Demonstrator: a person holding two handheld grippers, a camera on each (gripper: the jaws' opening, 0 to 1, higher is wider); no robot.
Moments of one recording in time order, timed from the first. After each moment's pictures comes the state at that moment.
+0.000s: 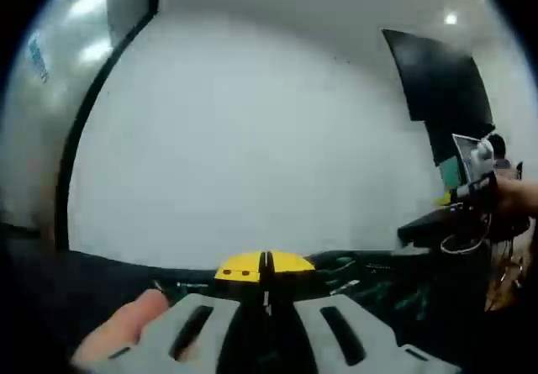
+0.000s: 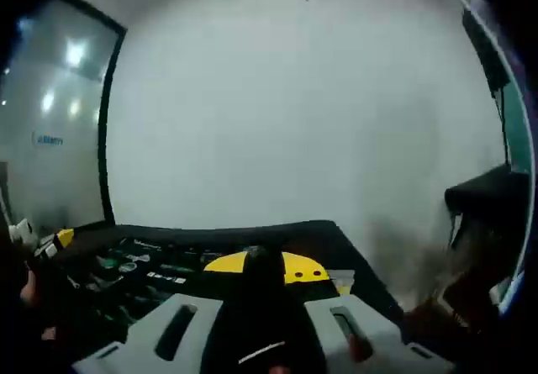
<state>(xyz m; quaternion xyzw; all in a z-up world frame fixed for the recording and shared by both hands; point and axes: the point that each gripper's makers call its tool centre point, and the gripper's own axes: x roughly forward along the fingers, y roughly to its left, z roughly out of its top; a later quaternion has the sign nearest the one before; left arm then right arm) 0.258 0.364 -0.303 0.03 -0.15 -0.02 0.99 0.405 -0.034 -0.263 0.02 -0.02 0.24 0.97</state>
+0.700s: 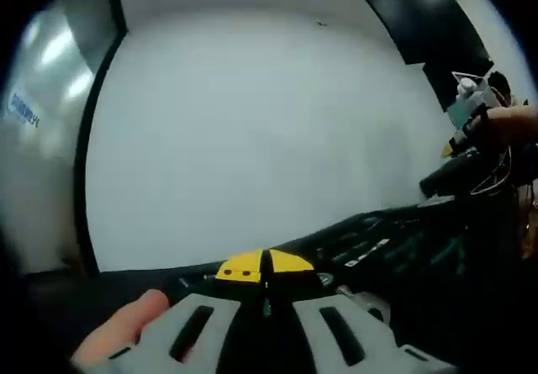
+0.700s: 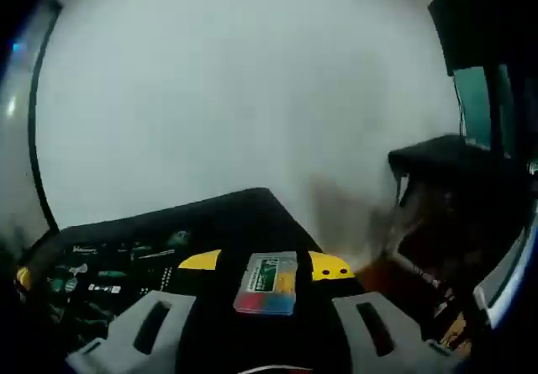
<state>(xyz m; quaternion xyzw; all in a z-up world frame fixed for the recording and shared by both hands) 0.275 0.375 -0.319 0.13 -0.10 0.03 0.99 0.489 -0.079 -0.313 0.07 0.15 0.06 0.99</state>
